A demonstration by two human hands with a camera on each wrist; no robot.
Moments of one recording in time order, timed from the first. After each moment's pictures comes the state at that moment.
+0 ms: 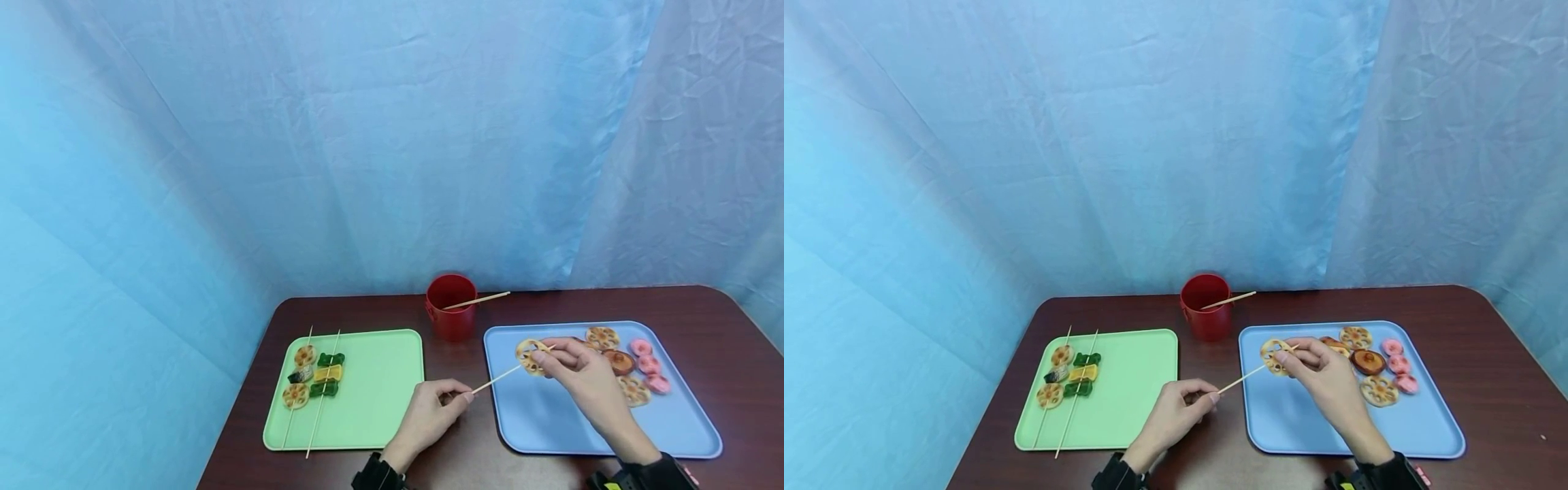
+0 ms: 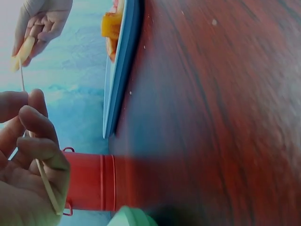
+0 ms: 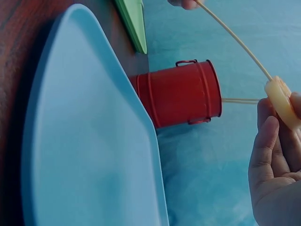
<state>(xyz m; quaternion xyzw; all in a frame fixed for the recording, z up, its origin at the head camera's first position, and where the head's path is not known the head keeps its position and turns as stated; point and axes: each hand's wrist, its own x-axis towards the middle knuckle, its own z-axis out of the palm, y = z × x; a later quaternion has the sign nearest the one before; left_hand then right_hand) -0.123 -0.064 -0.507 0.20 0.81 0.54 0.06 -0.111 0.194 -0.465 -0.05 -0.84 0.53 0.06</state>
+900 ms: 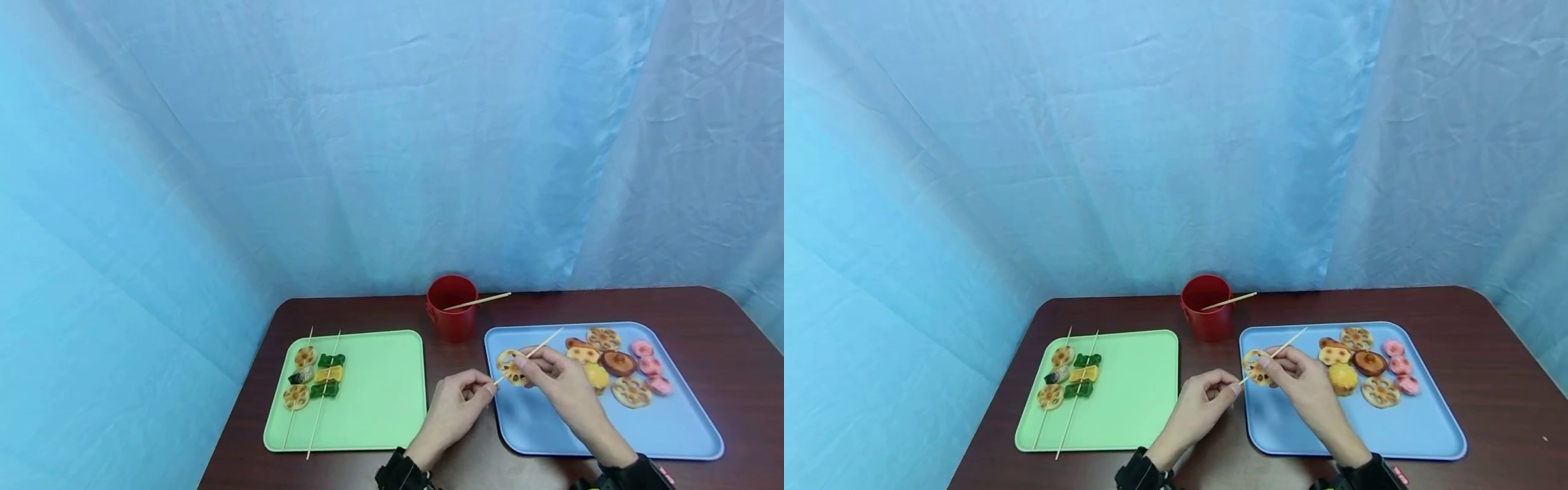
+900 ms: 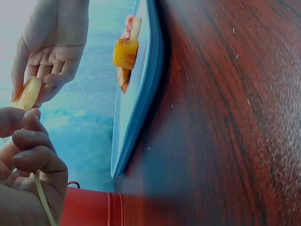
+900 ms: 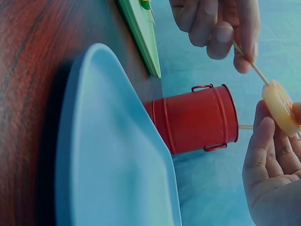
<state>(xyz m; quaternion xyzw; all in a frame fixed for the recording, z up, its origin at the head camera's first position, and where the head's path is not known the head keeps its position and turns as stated) -0.125 -0.028 -0.495 0.18 0.80 0.57 0.06 -0.113 0.169 -0.471 -0.06 -0.82 0.57 0.00</state>
